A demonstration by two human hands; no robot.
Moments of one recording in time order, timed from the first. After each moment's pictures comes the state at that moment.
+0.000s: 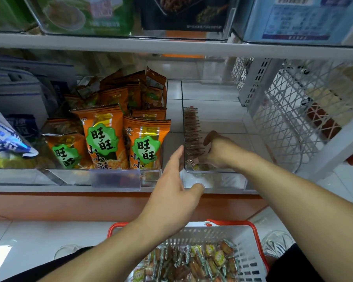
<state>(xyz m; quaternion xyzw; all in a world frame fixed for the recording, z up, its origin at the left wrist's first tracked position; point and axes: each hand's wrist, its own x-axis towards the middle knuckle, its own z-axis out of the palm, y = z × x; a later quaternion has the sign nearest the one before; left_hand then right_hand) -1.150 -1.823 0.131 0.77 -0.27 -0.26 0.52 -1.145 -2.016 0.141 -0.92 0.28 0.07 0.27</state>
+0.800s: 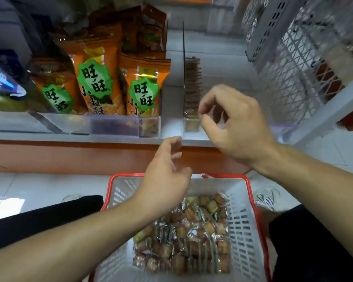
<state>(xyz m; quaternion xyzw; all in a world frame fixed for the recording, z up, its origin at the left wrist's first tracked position) -1.191 -1.789 0.082 0.80 -0.21 -0.26 0.49 -1.223 -1.971 0.147 -0.92 0.00 -0.29 0.25</state>
